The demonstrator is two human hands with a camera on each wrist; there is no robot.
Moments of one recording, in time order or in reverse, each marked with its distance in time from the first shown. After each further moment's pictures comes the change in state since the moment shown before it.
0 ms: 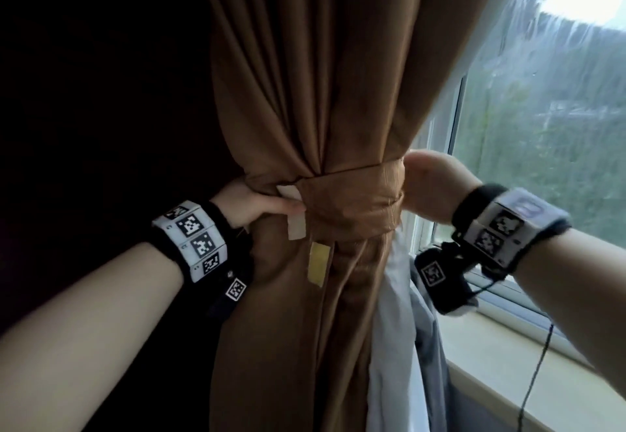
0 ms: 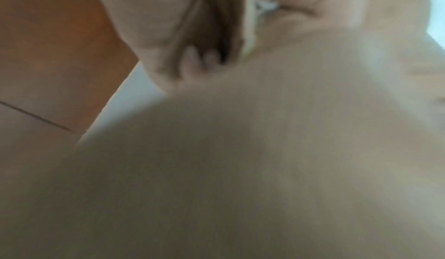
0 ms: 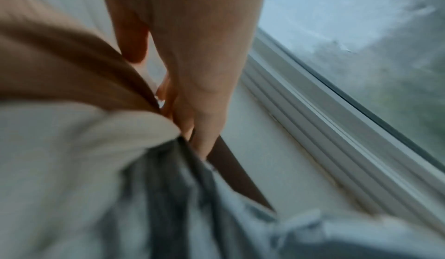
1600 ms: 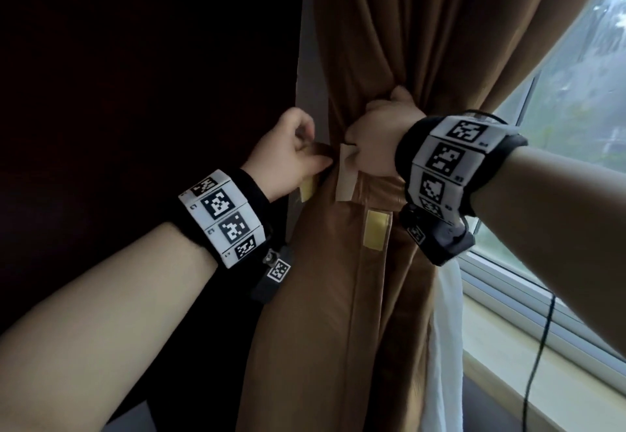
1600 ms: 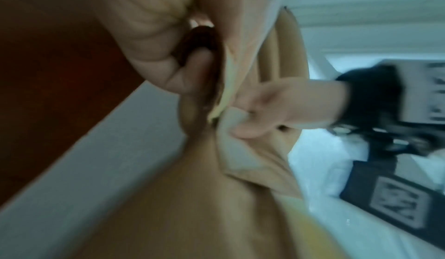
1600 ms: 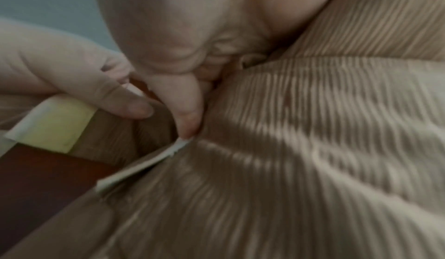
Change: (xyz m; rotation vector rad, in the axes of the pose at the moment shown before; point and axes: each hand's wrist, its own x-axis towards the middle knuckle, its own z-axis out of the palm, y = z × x) left_hand -0.044 0.030 -0.027 0.121 0.359 0.149; right_hand 0.030 -0.038 0.136 -2.310 0.054 -0.279
